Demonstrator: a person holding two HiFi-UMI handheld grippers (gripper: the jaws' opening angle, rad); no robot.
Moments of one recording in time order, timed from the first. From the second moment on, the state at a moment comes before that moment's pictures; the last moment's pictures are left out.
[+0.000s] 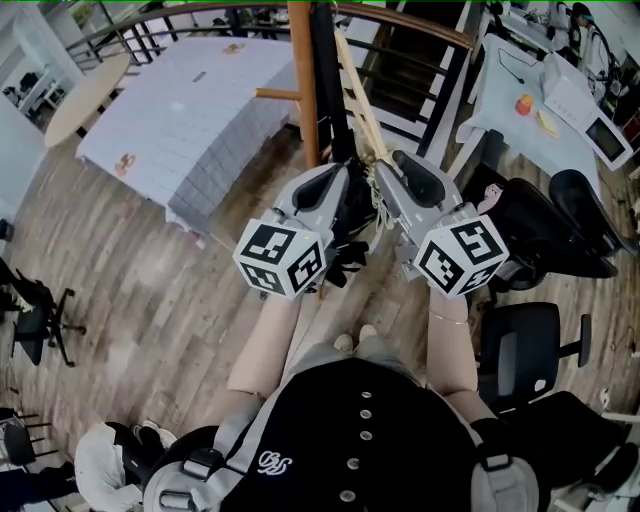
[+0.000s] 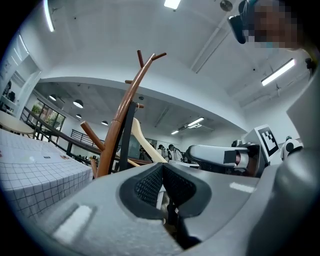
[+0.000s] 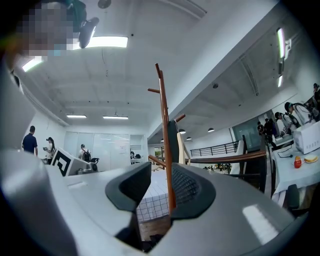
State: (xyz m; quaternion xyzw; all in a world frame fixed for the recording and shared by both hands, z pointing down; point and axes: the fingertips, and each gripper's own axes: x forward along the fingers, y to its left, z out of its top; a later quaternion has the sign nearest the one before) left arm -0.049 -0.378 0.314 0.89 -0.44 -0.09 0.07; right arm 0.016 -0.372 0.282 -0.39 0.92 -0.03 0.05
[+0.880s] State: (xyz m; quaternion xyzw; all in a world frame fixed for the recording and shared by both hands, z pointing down) left arm 0.000 -0.356 0.327 0.89 -0.45 -0.09 0.09; right arm 0.047 -0.351 0.304 -0.37 0.93 -0.01 0.02
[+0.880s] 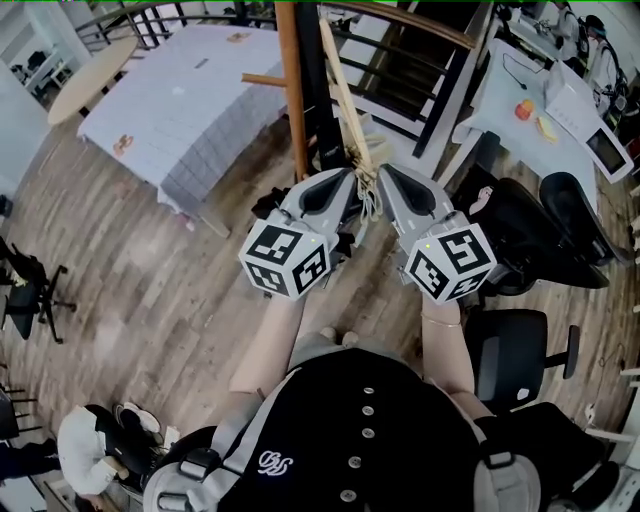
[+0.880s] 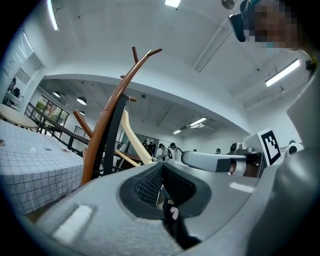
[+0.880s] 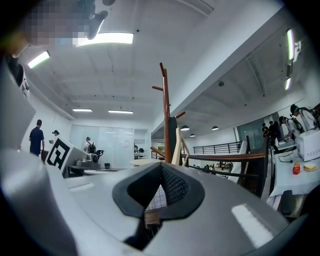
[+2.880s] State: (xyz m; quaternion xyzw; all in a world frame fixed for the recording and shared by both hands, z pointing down) left arm 0.002 -0.352 0.335 0.88 -0.46 -0.06 0.08; right arm 0.032 -0.340 0.322 -0.32 0.95 -0.01 -0.03
